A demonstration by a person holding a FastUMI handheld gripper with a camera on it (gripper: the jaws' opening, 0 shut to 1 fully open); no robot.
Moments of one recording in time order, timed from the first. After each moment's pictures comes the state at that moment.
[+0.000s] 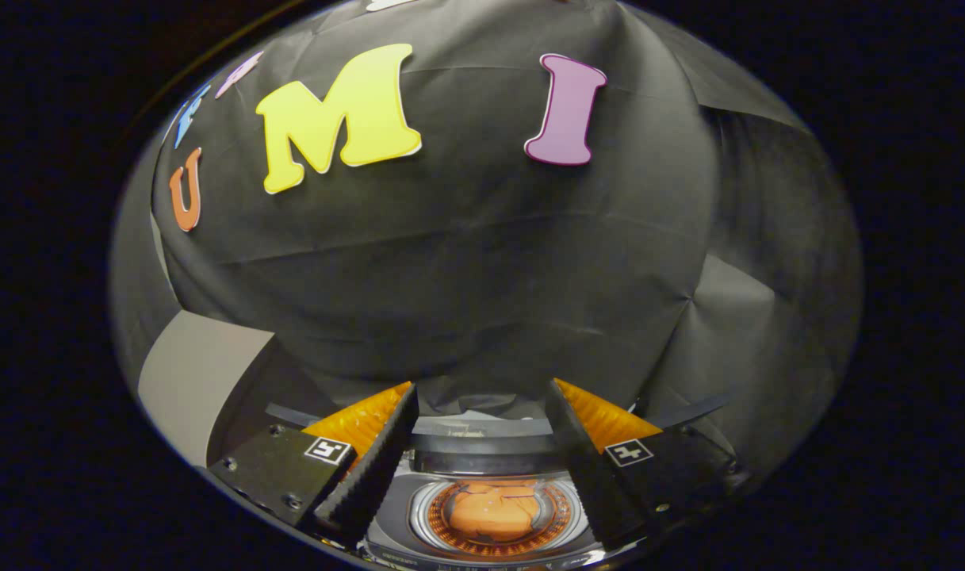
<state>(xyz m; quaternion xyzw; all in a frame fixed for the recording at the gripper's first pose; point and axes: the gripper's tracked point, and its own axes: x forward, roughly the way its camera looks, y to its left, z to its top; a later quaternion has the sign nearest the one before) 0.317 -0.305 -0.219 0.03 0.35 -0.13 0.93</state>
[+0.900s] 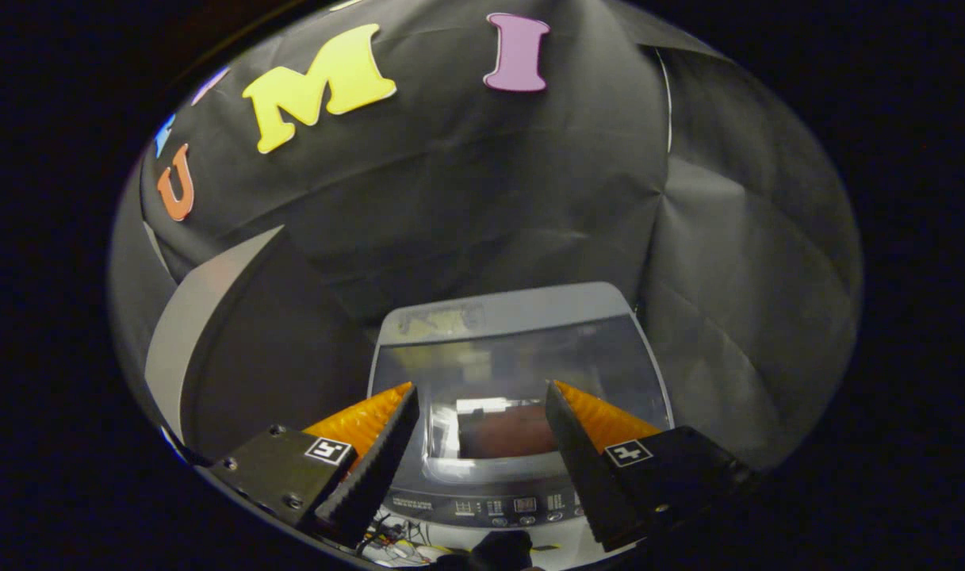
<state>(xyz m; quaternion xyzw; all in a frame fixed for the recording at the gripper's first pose) 0.167 -0.279 -0.286 0.11 0.44 -0.15 0.88</state>
